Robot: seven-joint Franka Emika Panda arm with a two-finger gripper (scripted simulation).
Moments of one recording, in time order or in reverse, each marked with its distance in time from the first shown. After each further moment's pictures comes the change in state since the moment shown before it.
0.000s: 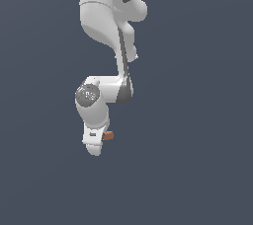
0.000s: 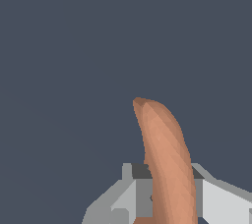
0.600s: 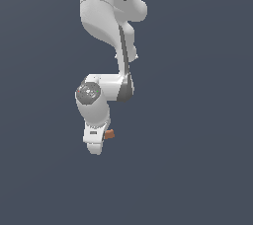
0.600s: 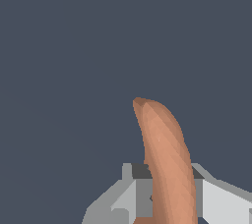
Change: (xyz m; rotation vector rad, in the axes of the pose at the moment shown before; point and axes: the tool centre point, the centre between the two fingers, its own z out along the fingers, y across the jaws) arm 0.003 -0.003 -0.007 0.001 0.000 0.000
